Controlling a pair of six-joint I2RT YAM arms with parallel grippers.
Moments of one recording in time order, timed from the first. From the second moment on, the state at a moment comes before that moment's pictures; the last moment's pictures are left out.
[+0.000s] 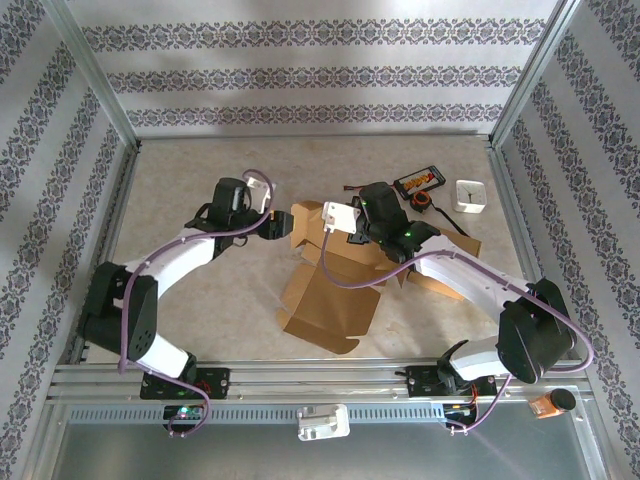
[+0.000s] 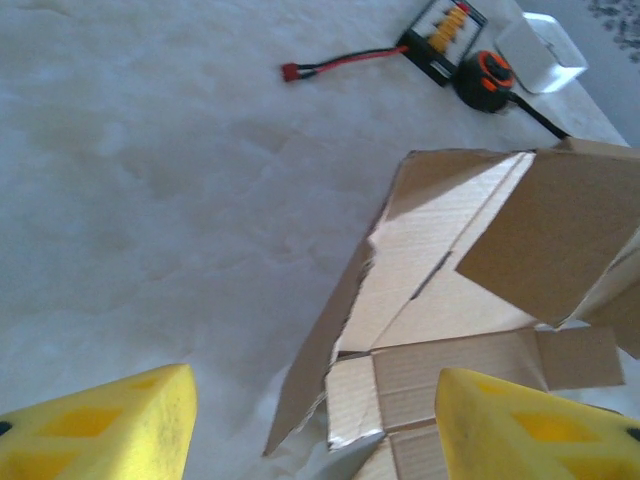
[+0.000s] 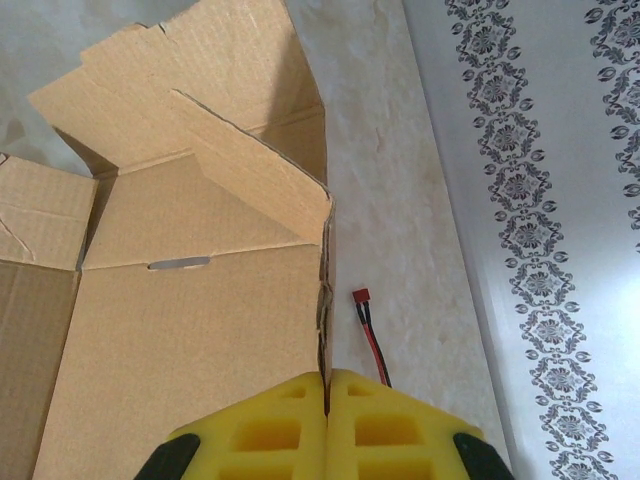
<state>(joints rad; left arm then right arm) -0.31 1.54 0.94 -0.06 0.47 -0.18 0.60 1.39 0.98 -0.20 0.04 -0.92</state>
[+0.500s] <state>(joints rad) -0.25 1.75 1.01 -0.04 0.73 -0.19 0.61 1.39 0.98 -0.20 0.03 -0.92</state>
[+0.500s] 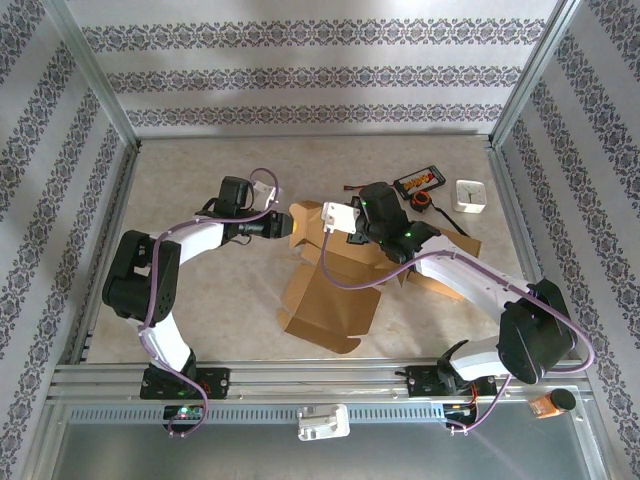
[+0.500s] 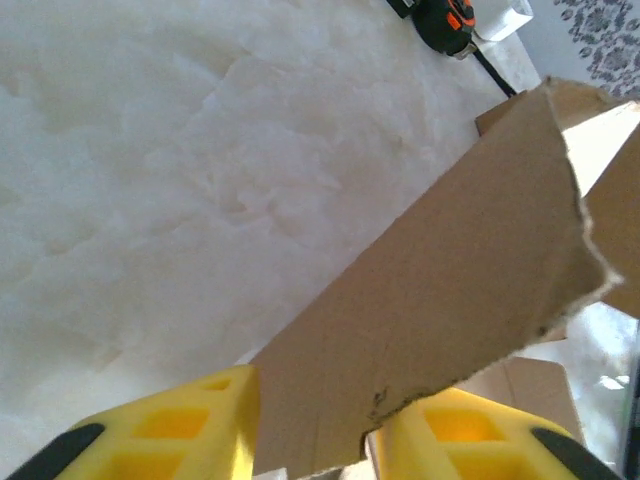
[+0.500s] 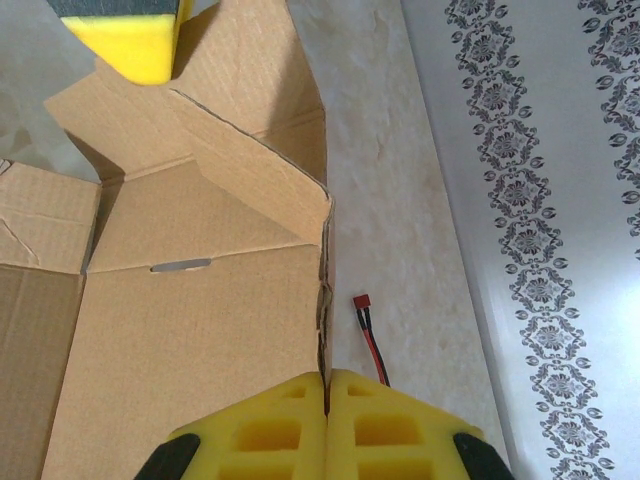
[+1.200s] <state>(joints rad) -0.27 1.58 0.95 -0.04 0.53 -0.11 0.71 1.57 1.02 -0.02 0.26 -1.20</state>
